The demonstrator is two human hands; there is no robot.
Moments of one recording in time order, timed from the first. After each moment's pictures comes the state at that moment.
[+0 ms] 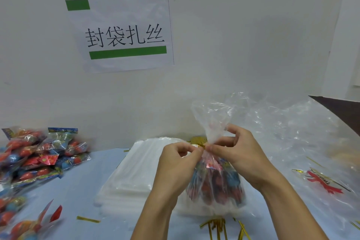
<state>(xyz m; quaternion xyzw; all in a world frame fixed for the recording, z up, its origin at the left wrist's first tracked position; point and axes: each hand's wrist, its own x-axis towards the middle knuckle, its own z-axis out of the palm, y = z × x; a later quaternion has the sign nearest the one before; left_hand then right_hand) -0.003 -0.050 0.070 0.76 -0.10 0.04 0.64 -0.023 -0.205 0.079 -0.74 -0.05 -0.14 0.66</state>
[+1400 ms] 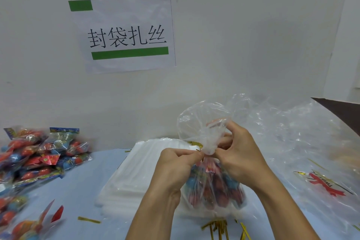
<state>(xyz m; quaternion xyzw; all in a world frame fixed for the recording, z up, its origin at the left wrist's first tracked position) -0.008 -0.046 0.082 0.74 0.00 -0.05 0.67 -0.021 -0.195 0.081 -0.80 -0.10 -0.22 0.55</state>
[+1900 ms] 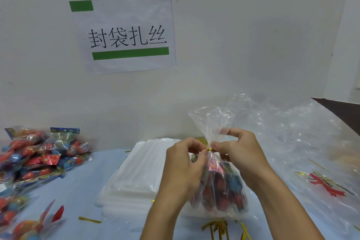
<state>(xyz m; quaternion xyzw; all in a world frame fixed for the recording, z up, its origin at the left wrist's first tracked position) -0.012 -0.052 0.079 0.83 -0.19 0.16 0.50 -0.016 -0.195 0.083 -0.71 0.07 -0.17 0.68</state>
